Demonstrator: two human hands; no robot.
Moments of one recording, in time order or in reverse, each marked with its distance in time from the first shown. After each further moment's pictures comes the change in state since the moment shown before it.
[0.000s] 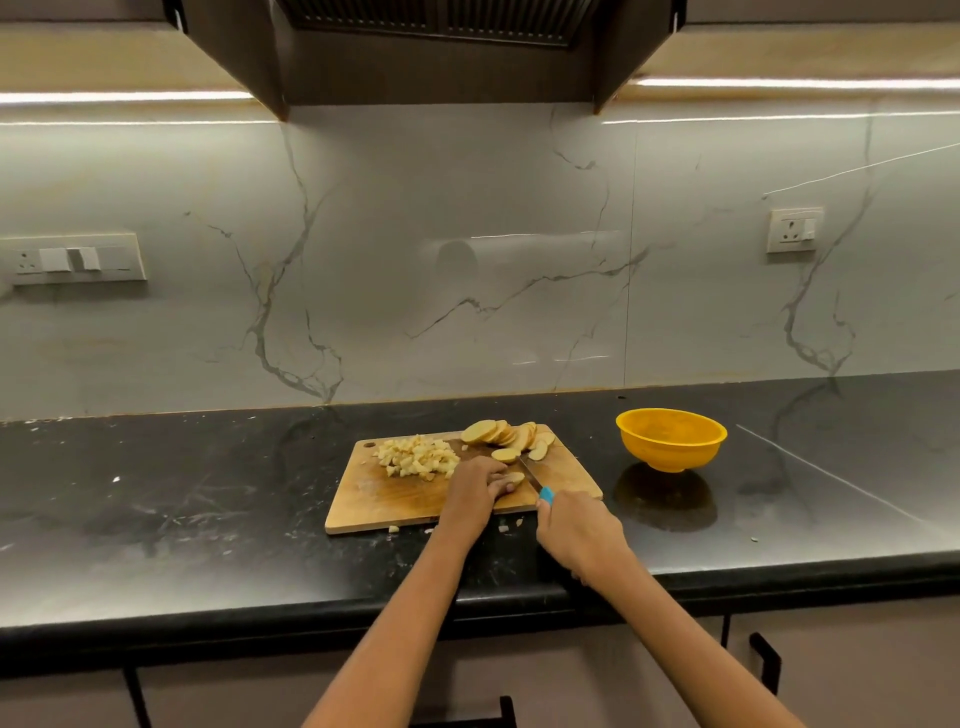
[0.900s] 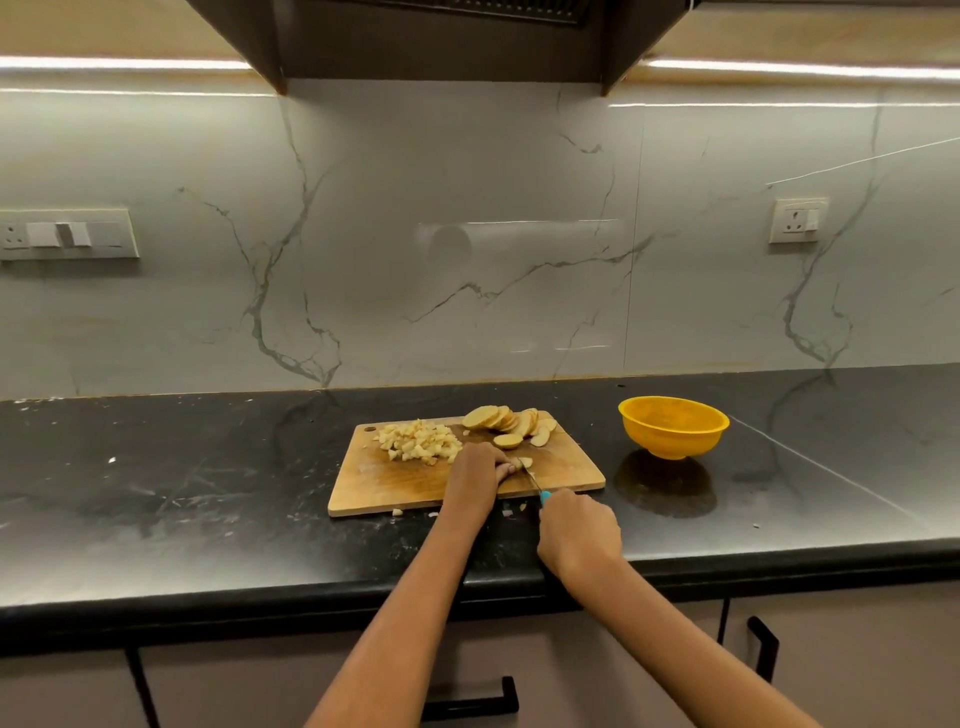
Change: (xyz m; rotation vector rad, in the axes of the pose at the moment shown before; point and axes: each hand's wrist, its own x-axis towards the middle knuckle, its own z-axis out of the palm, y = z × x) left_hand -0.002 0.005 -0.005 0.059 -0.059 -0.013; right_hand -0.028 -0.020 -0.005 -0.321 -0.067 -0.001
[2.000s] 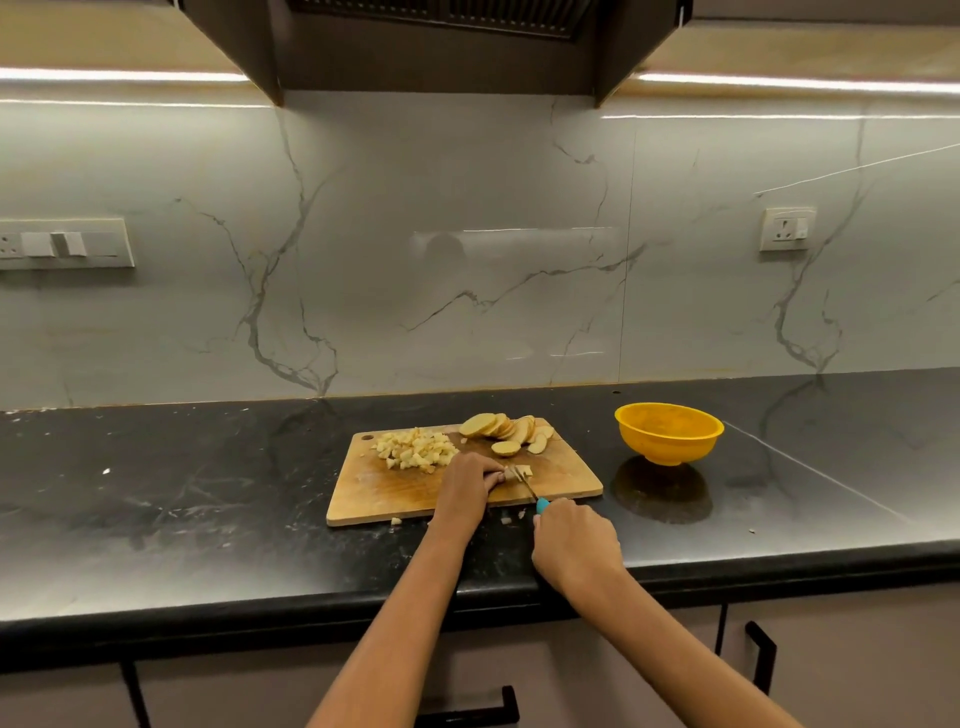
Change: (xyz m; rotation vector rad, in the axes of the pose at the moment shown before) left_hand -0.005 -0.006 -0.005 -0.048 0.042 0.011; right_hand -0.009 -0.004 -0.002 0.073 0.004 0.006
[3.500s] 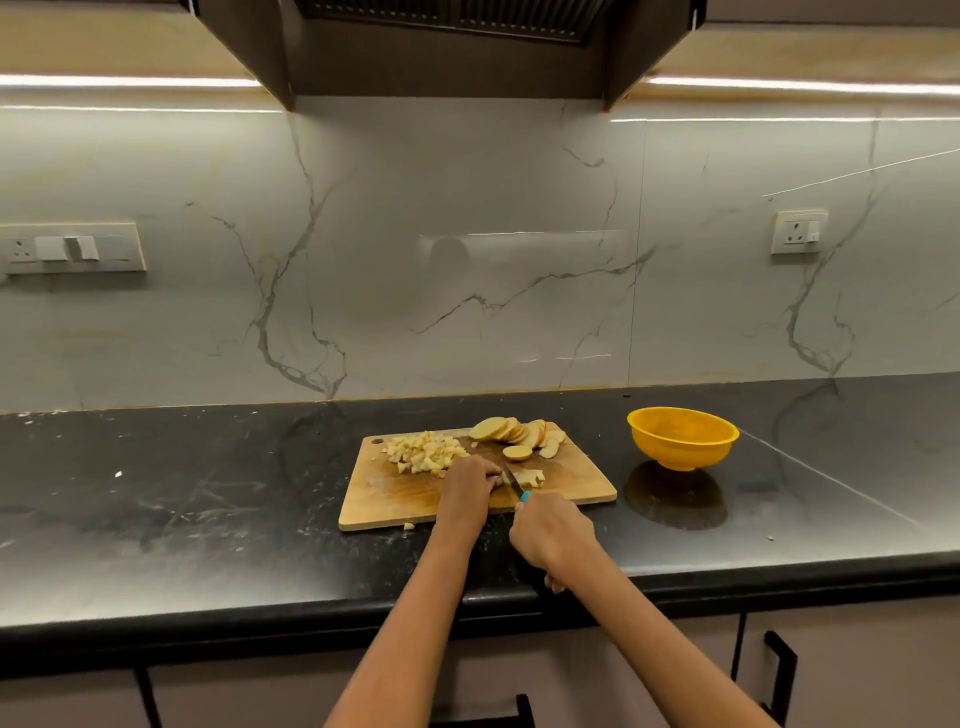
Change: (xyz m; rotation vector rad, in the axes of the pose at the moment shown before) left_hand 0.003 -0.008 -0.008 0.055 0.001 -0.054; right_hand 0.021 -0.029 -0.002 0.264 -0.130 0.041
